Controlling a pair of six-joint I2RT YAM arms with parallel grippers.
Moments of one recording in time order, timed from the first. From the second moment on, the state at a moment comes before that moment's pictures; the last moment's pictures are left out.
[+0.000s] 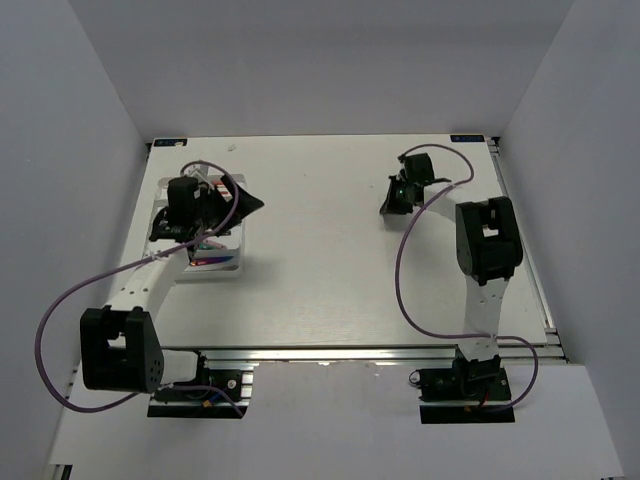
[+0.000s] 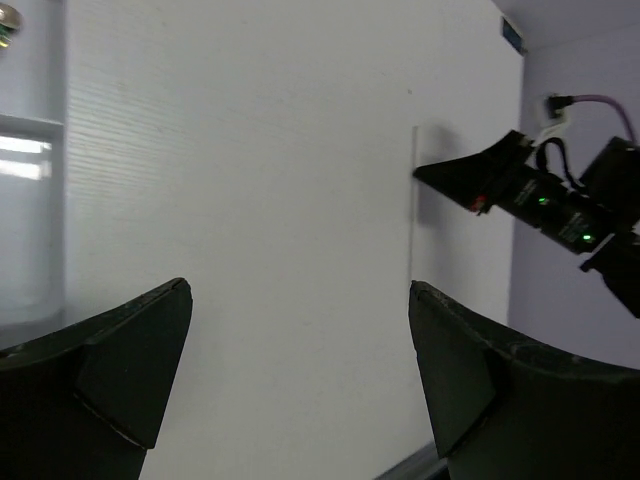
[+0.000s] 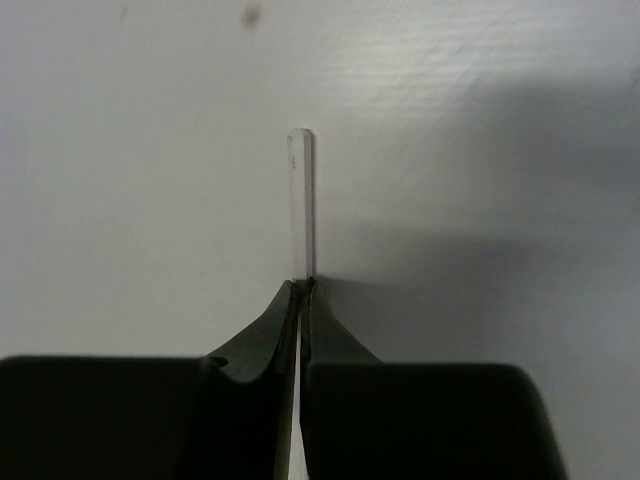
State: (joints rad) left arm -0.07 1.31 0.91 -0.13 0.36 -0.67; right arm 0.24 2.12 1.47 -0.24 -0.18 0.34
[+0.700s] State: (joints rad) left arm -0.35 1.36 0.54 0.63 0.41 -1.06; right arm 0.28 1.80 1.04 0.11 -0.75 0.42
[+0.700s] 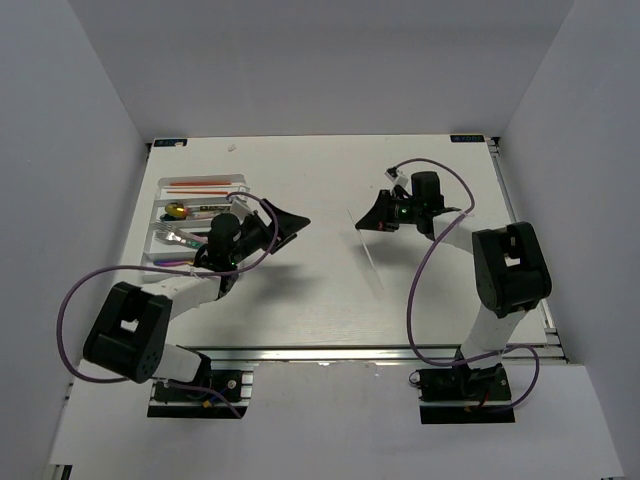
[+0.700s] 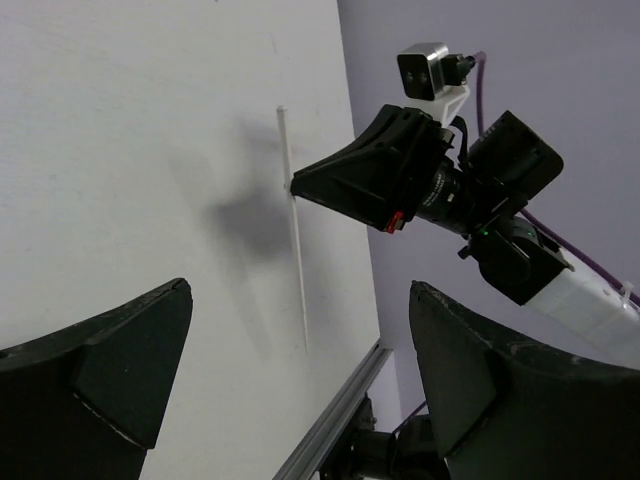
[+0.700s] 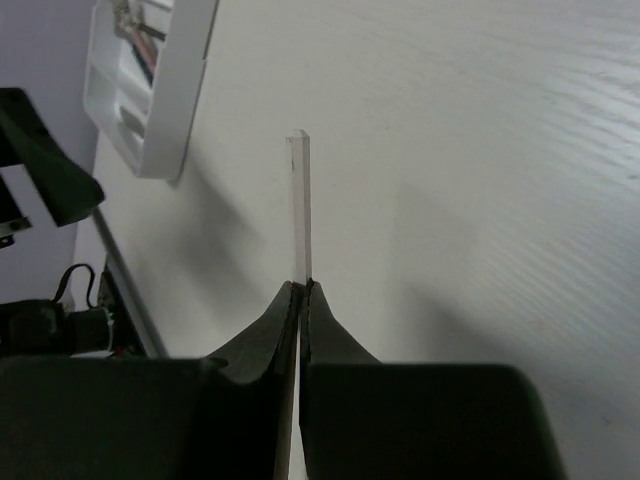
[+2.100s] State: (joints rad) left arm 0.00 1.52 0.79 0.39 0.18 -1.12; right arm 0.30 1.54 0.95 0.15 -0.66 0.63
